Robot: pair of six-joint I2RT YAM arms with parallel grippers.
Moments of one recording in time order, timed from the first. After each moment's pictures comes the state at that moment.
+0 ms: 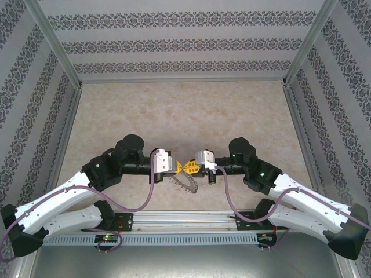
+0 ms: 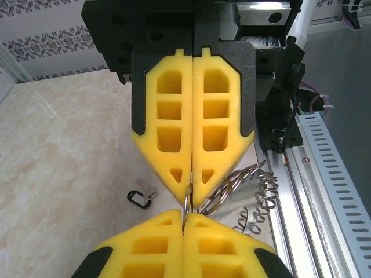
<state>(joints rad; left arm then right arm) -0.86 0.90 0.88 -0.44 0.48 0.46 0.86 0.86 0.67 -0.07 -0.66 -0.34</state>
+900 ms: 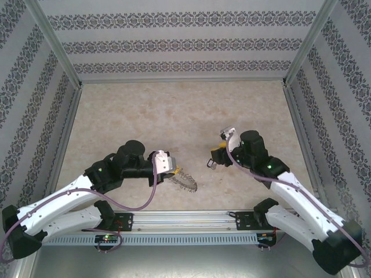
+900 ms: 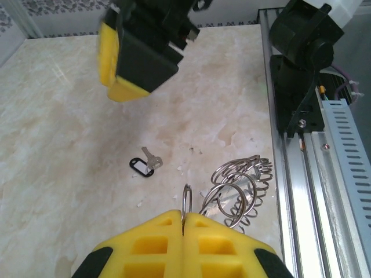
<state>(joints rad) -0.86 0.86 0.76 -0.40 0.37 0.36 0.47 0.89 0.63 -0.41 -0.28 0.11</state>
